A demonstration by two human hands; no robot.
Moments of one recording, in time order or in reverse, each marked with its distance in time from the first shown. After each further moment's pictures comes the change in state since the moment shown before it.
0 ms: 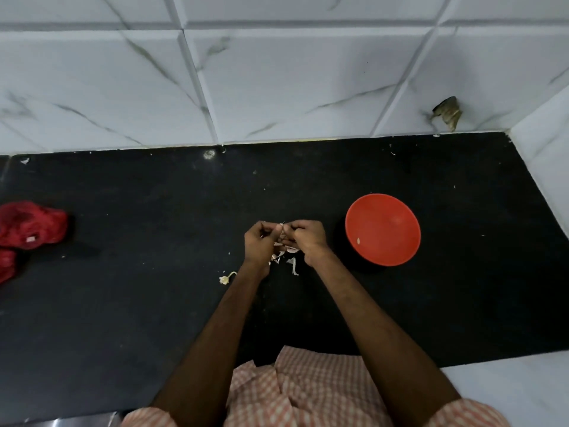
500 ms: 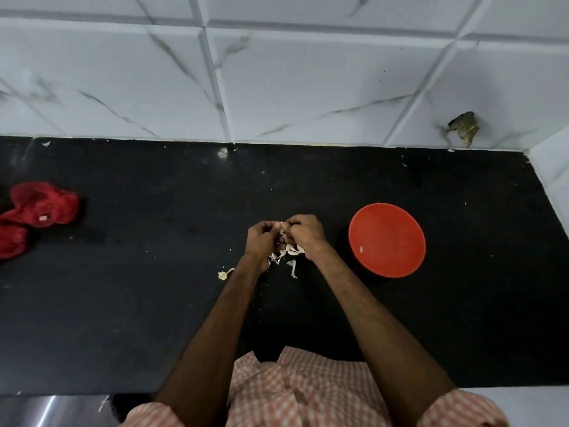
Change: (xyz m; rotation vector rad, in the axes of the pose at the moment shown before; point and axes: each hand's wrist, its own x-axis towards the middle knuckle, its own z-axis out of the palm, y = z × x) left_hand 0.009 0.002 0.002 -0.009 0.023 -0.094; right_hand 0.011 -0.014 0.002 -0.294 -0.088 -0.119
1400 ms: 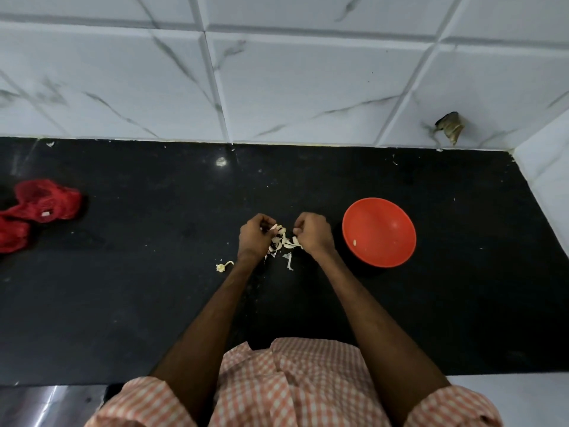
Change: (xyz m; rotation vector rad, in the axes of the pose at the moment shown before) left_hand -0.005 -0.008 -0.015 0.600 0.088 0.331; right_hand -0.011 0.021 -0.028 -0.707 0.136 -0.280
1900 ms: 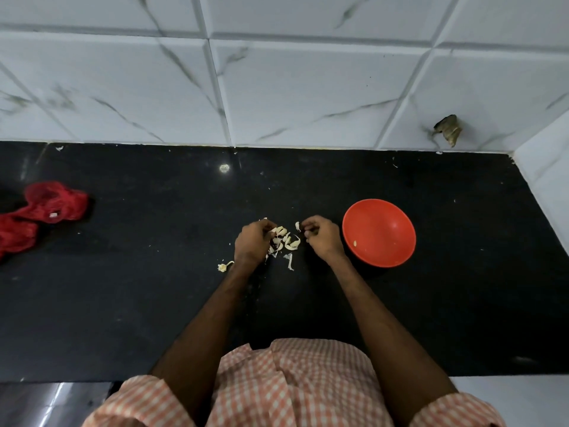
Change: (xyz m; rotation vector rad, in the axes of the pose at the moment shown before) left_hand -0.011 0.002 -0.011 0.327 -0.055 0.086; right_hand 0.000 0.035 0.007 0.370 0.061 -0.008
